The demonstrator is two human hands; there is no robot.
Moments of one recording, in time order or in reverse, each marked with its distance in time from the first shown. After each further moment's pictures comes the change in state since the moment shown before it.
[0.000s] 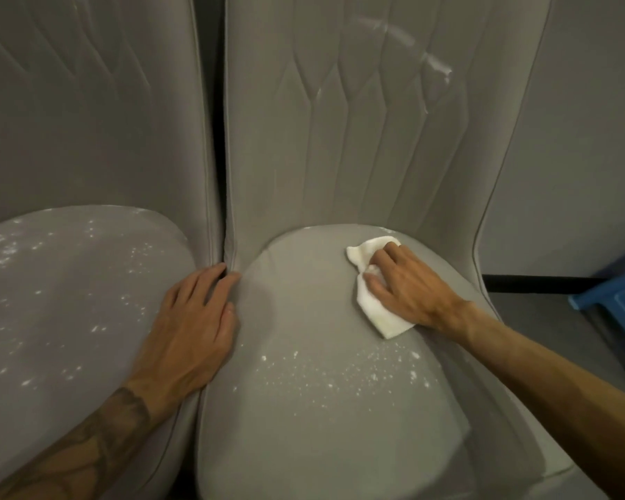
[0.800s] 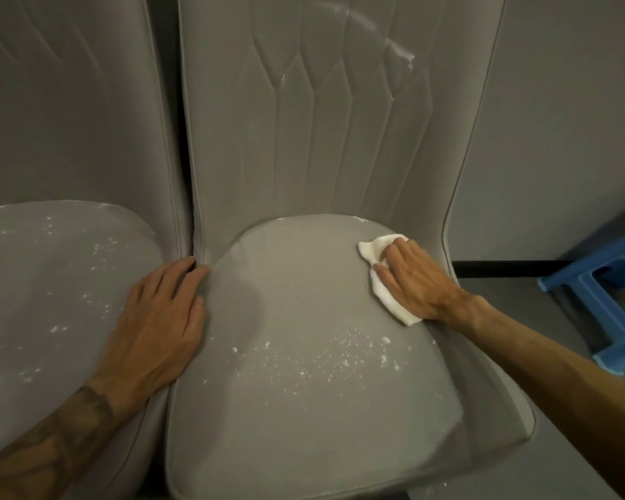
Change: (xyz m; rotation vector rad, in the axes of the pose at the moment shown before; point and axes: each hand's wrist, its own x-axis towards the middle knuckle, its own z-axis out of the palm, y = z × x) left_hand 0.001 0.002 0.001 0.007 0.001 0.002; right_hand -0.040 0.044 -0.001 -0.114 0.100 -0.051
